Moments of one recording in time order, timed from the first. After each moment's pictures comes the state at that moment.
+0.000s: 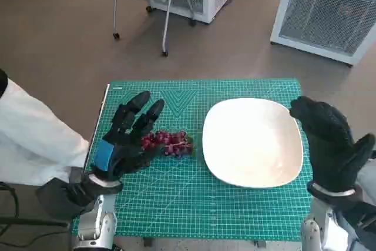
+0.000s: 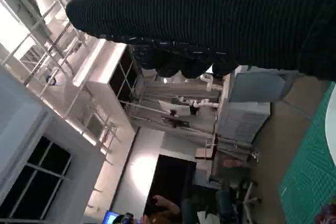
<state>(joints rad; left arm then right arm) -0.33 0.15 0.17 0.30 -0.39 -0.44 -0.58 -0.40 -0.10 -0.24 0.32 0.47 -0.62 0.53</state>
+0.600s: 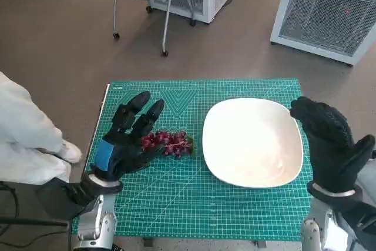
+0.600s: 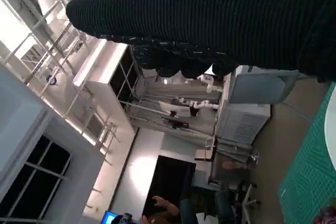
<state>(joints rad) -0.33 0.15 0.17 0.30 -0.39 -0.43 -0.58 -0.40 -0.11 -0.24 0.32 0.46 -0.63 0.53</state>
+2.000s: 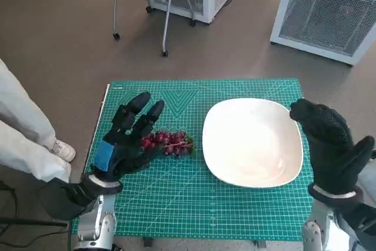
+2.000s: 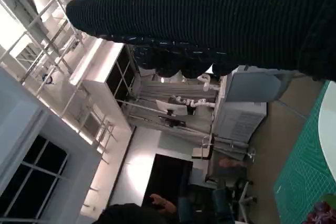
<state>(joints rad) -0.33 0.15 0.17 0.30 -0.39 -0.43 -0.58 -0.38 -0.11 -0.23 0.31 0.47 -0.62 0.54</state>
